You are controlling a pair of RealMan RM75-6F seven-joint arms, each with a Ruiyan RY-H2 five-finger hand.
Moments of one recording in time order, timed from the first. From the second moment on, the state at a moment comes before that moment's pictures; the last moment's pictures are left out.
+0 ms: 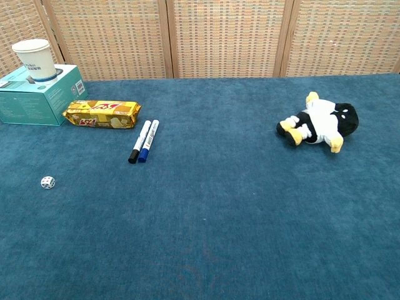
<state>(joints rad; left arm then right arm) -0.05 -1.06 0.00 -1.67 1.56 1.52 -0.06 0.07 -1.17 0.07 -1.51 -1.56 1.55 0.01</state>
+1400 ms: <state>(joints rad) -0.42 -1.40 -0.13 -1.46 1.15 0.98 0.22 0.08 -1.15 0.07 -1.51 -1.54 1.52 0.05</state>
